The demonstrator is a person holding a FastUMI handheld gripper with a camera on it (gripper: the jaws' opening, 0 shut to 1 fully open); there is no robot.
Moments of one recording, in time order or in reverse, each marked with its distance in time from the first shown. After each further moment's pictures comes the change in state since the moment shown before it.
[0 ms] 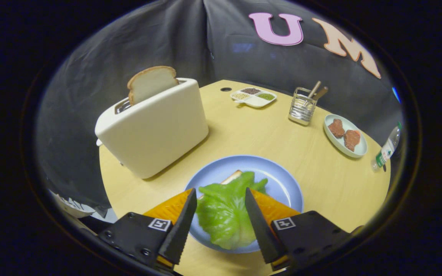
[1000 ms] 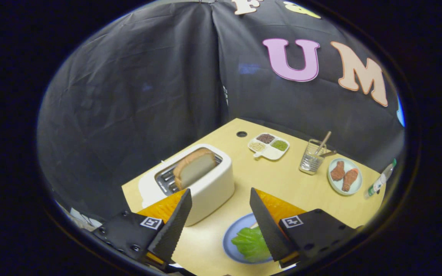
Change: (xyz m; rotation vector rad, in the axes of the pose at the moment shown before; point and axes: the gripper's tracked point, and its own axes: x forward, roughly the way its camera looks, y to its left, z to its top) arm -0.038 0.079 0.156 0.016 -0.169 0.051
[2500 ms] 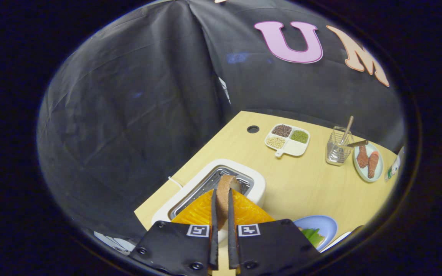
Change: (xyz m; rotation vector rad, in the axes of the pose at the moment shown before) arm 0.073 0.042 0.024 0.143 0.074 -0.002
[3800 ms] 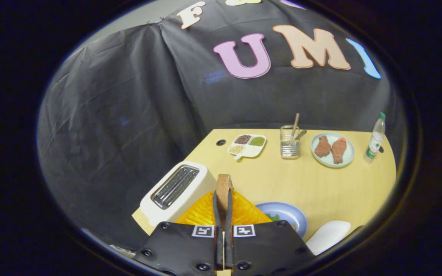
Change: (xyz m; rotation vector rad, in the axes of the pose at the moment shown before) arm -0.106 -0.115 -0.033 0.193 -0.158 -0.085
